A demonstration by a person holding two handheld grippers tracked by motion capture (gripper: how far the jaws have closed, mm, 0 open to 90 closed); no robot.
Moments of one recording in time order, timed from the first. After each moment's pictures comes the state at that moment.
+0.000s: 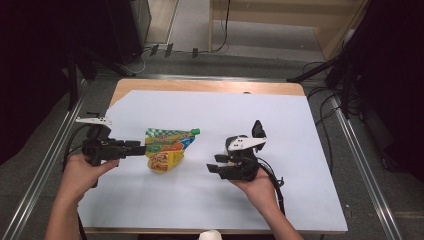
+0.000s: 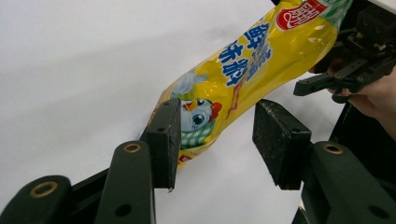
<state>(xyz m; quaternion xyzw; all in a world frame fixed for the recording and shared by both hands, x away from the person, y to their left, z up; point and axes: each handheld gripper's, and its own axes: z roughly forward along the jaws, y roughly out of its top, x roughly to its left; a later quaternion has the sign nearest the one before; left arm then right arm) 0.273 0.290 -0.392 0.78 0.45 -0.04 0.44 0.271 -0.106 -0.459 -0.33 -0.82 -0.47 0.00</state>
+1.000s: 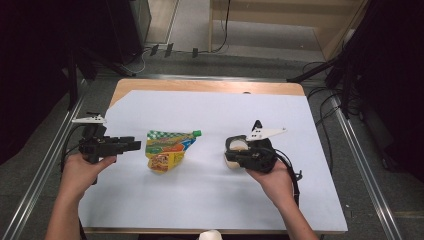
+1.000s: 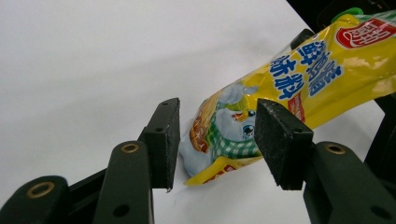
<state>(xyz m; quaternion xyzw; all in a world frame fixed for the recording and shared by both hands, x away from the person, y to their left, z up) 0.282 0.302 -0.406 0.75 0.48 0.00 0.44 0.280 -0.146 -0.430 -0.34 -0.82 -0.47 -0.01</state>
